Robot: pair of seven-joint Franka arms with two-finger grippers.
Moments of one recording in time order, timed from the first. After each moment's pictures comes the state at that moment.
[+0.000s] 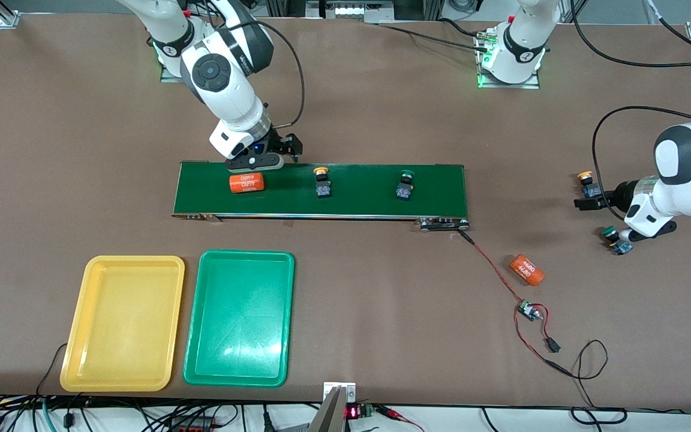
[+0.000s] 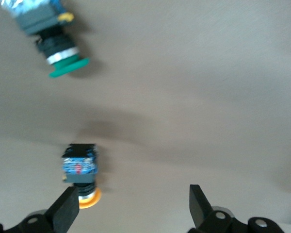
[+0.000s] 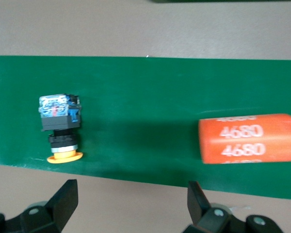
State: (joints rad) left arm 0.56 0.41 -0.29 -1.99 0.08 2.01 -0.05; right arm 0.21 0.18 0.45 -2.23 0.07 2.48 0.56
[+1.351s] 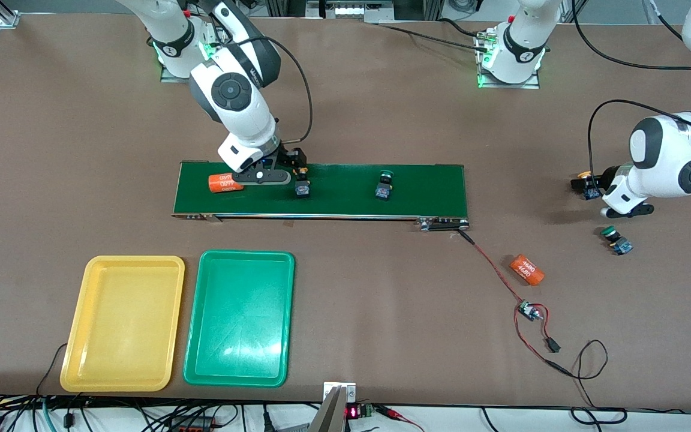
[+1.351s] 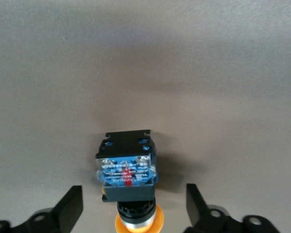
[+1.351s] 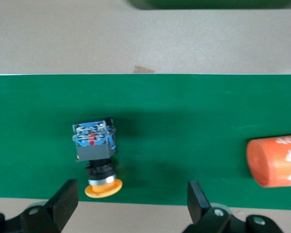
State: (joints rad) left arm 0.65 0.44 -0.28 -2.21 0.28 2.24 0.00; right arm 0.23 0.30 0.43 -2.08 -0.09 2.36 0.71
